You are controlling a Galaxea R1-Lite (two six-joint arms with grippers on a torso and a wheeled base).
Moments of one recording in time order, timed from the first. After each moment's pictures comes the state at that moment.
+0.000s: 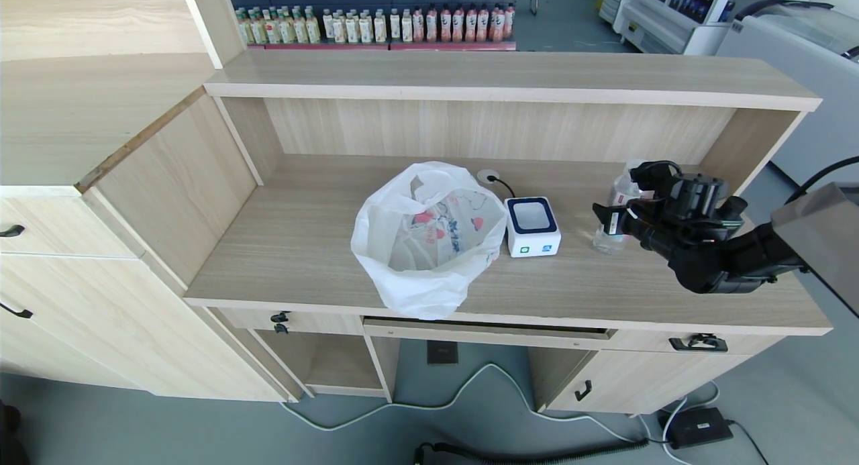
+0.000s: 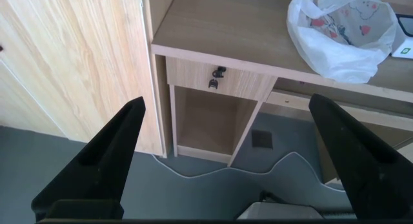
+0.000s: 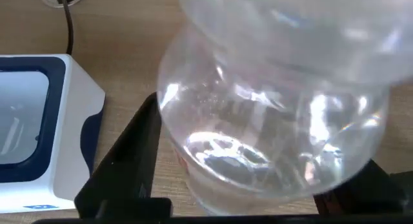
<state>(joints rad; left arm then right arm) 0.00 0.00 0.00 -0.05 0.05 -0.11 0.01 2.30 -1.37 -0.87 0.00 -0.11</state>
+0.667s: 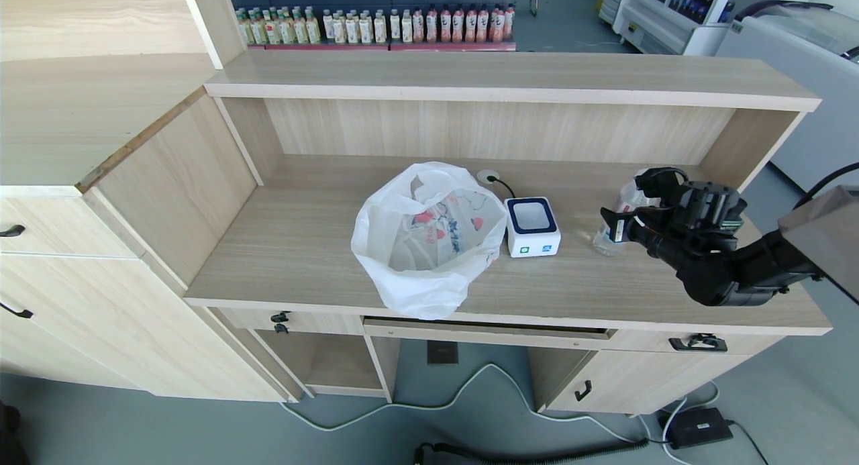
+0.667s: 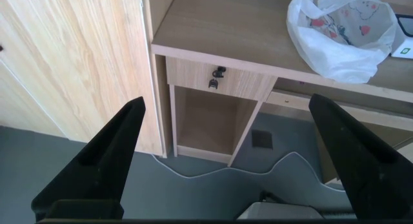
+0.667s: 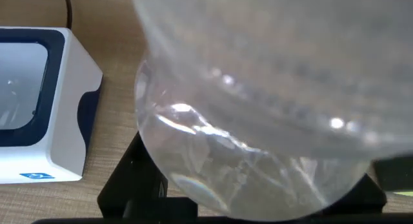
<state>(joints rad) 0.00 0.00 0.00 -0.05 0.05 -0.11 0.00 2.27 -1.25 -0.96 0.02 -0.14</state>
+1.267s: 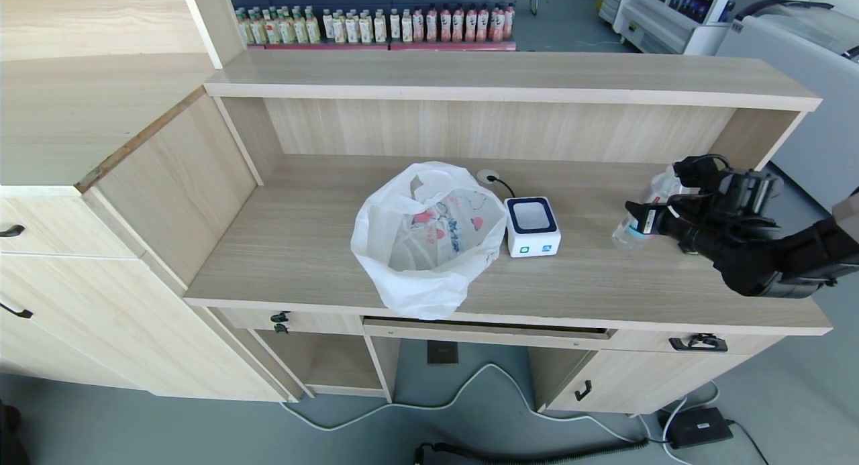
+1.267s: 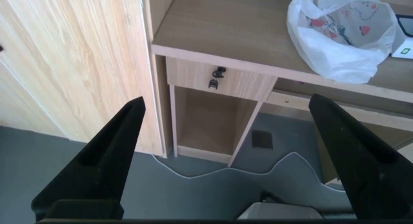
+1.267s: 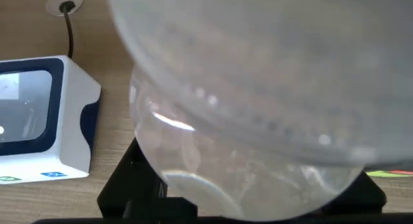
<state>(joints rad) 0.00 0.00 0.00 -0.05 0.05 -0.11 -0.07 2.16 -1.22 -0.87 0.09 -0.04</state>
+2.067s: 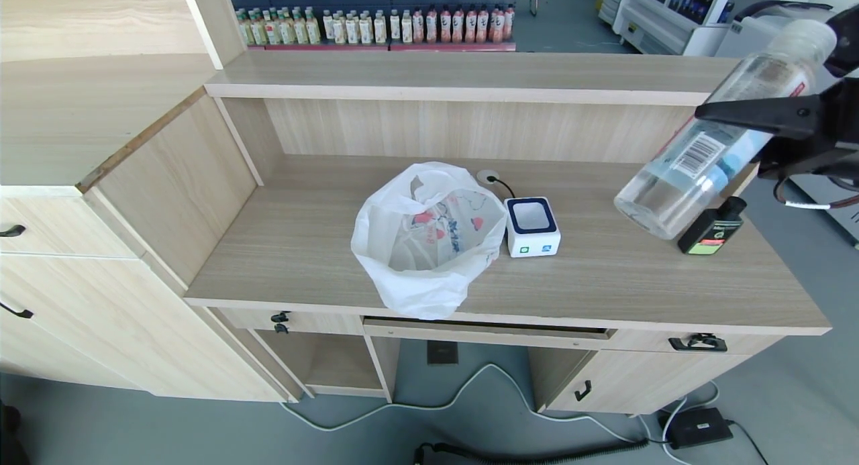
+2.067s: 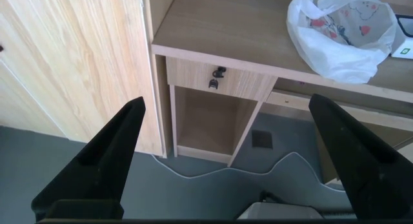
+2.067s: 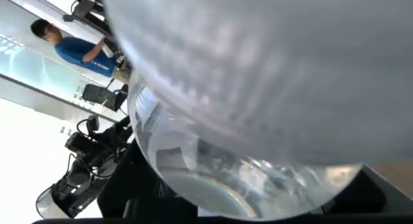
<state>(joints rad) 0.00 0.00 0.00 -0.05 0.05 -0.11 -0.05 1.49 -1.17 -0.32 1.18 0.46</state>
